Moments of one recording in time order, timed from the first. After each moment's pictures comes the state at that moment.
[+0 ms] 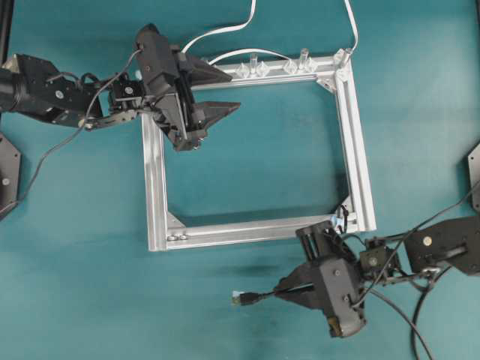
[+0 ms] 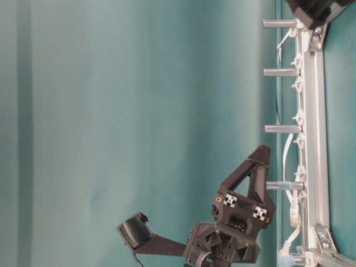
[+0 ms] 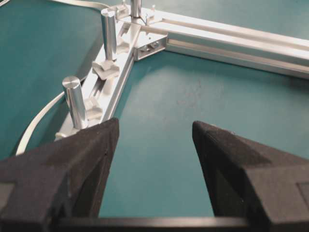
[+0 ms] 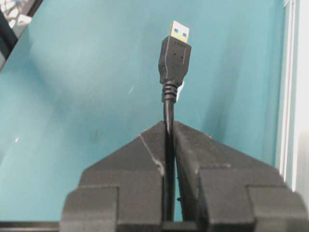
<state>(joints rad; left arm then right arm) 0.24 0.09 0.83 -0.07 -0.59 -0.02 0.44 0.10 0.76 0.42 -0.35 -0.18</state>
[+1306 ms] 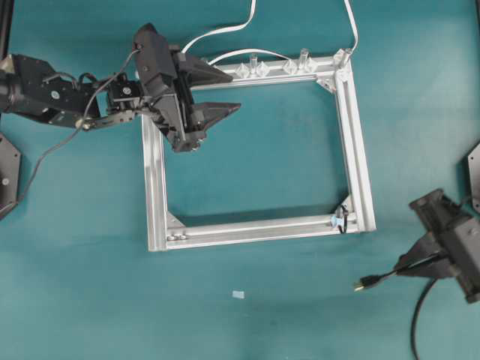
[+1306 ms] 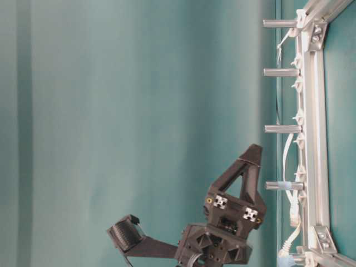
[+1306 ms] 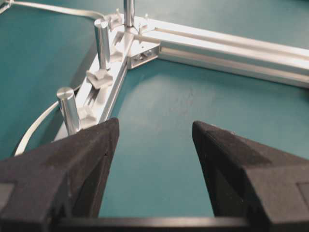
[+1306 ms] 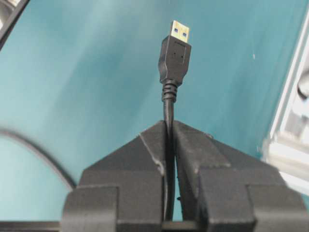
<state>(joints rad) 0.23 0.05 0.83 -0.07 -0.58 -0.02 0.53 -0.57 1.27 0.42 -0.08 -0.17</state>
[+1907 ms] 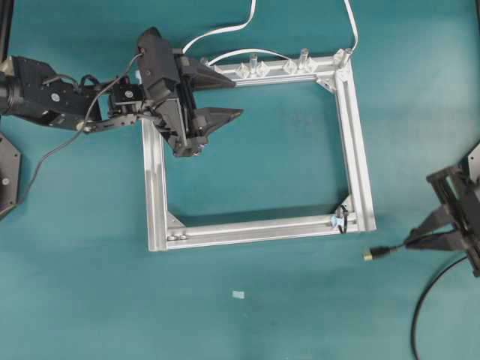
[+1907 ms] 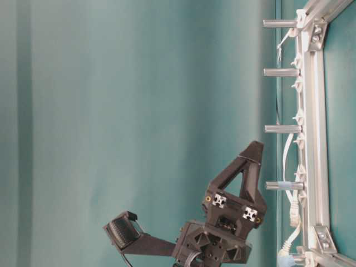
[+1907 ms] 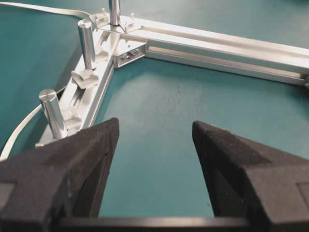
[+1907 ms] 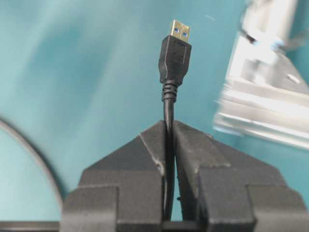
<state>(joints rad) 0.21 0.05 0.81 -0.07 -0.54 -0.02 0.41 -0.72 1.38 0.42 -0.07 -0.17</state>
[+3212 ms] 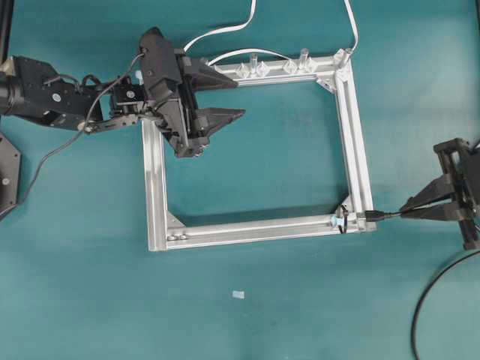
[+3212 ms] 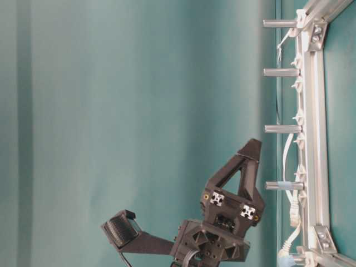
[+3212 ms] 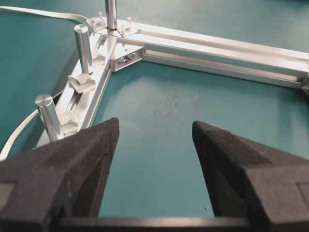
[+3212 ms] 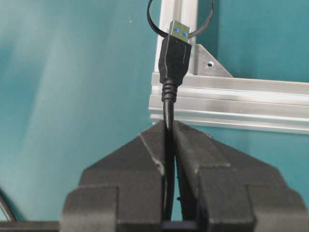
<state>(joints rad) 0.21 0.05 0.81 -0.07 -0.54 -0.02 0.25 -0.82 1.42 0.41 -0.06 -0.17</state>
